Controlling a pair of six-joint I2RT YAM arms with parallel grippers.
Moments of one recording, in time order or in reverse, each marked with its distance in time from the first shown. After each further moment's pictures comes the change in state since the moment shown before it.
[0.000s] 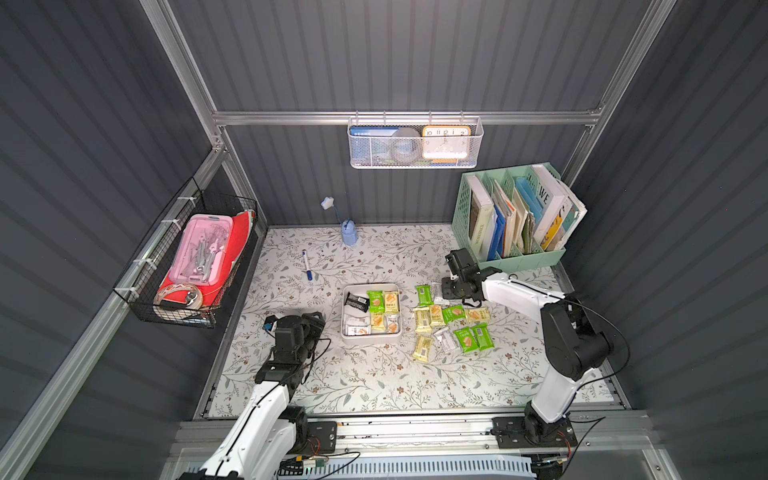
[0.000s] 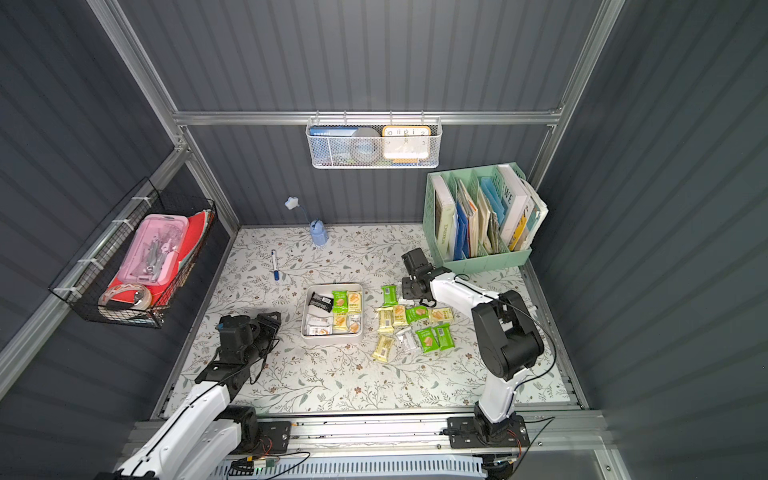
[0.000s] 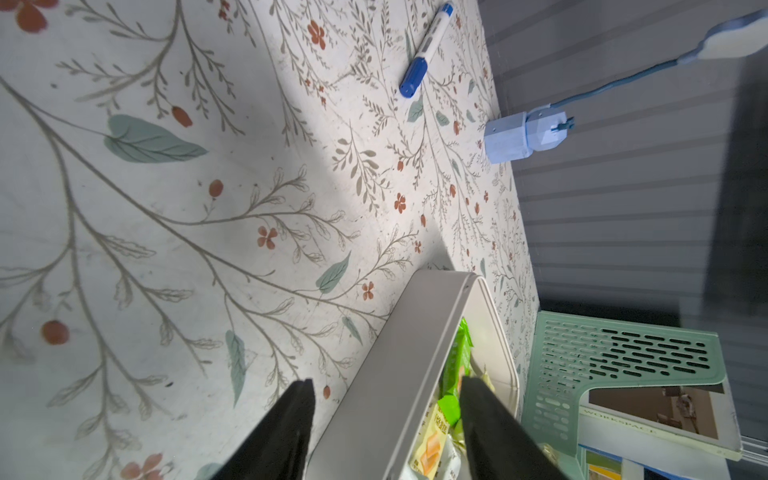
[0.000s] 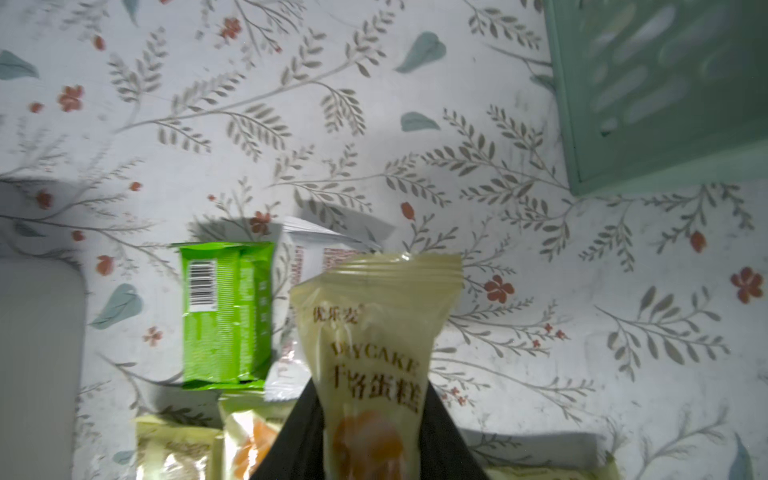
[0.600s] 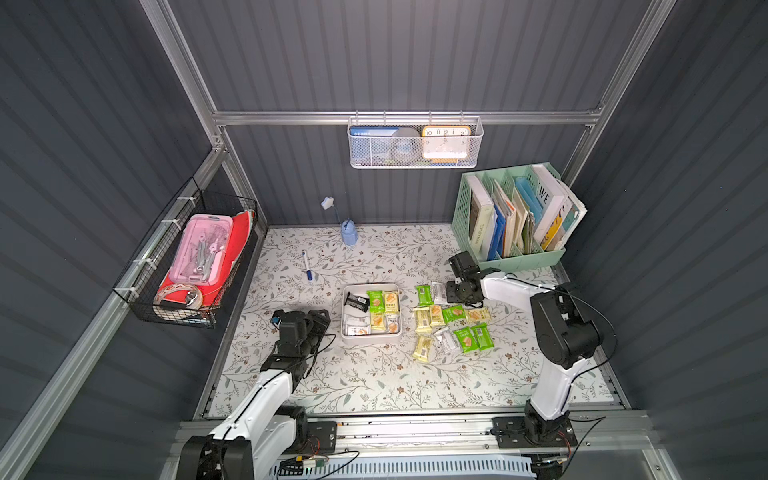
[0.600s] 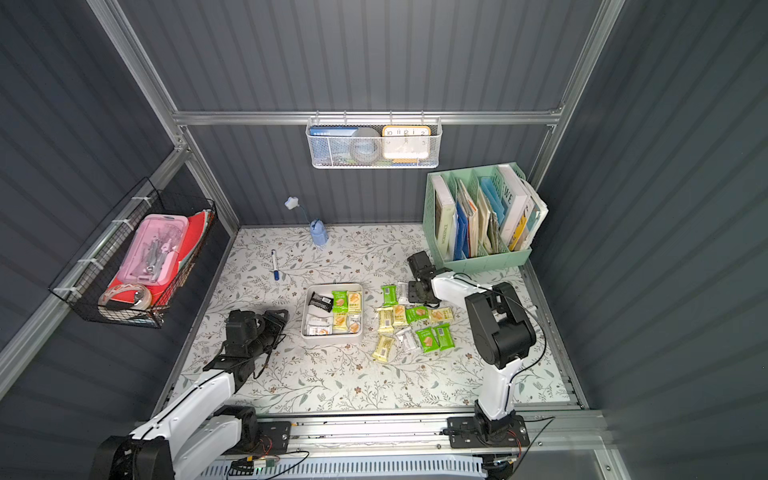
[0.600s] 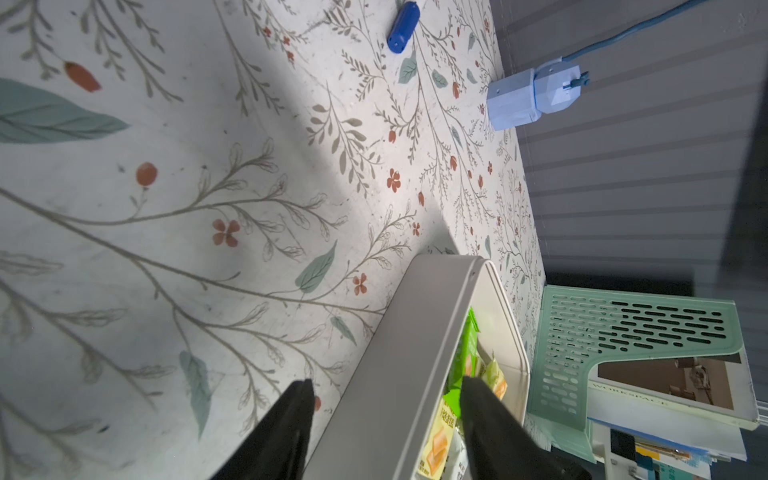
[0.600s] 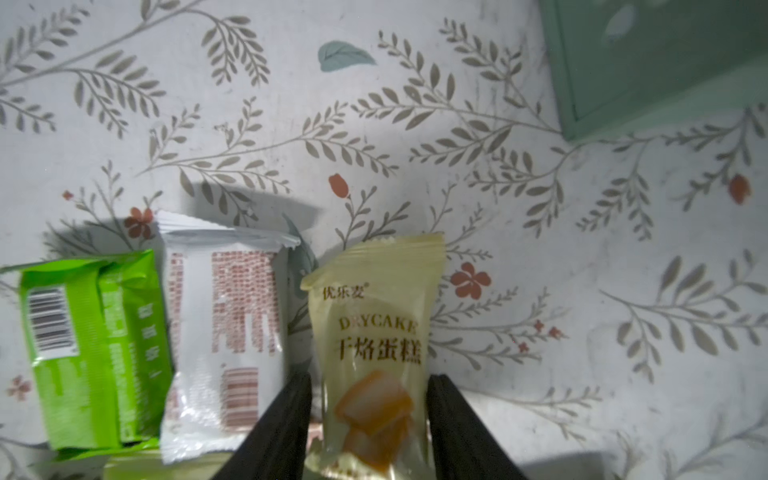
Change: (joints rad) left arm 0.000 0.135 0.000 0.142 0.080 0.051; right arm -0.044 0.047 -0.013 0.002 -0.011 0.036
